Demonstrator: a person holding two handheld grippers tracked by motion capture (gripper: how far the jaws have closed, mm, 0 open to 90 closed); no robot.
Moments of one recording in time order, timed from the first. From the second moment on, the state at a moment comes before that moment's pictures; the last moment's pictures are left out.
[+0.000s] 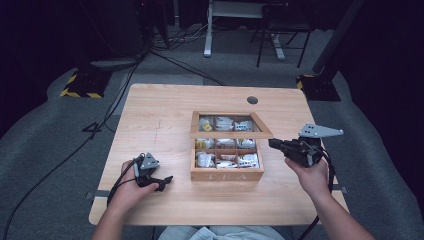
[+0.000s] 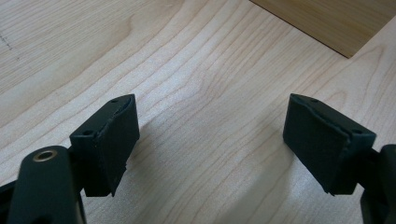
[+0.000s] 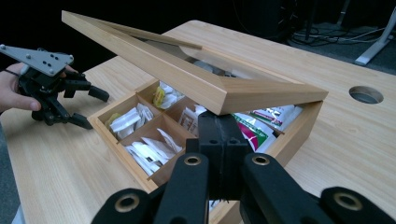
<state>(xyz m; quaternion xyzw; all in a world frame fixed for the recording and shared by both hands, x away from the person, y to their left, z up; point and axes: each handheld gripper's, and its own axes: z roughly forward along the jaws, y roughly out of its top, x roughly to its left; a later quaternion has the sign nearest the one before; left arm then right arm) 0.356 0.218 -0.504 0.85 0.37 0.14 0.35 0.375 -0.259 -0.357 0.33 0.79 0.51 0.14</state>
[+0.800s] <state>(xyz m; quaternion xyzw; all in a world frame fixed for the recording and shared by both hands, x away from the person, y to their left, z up) 0.356 0.218 -0.504 0.85 0.36 0.14 0.35 0.385 -0.252 -0.340 0.33 0.76 0.53 0.17</state>
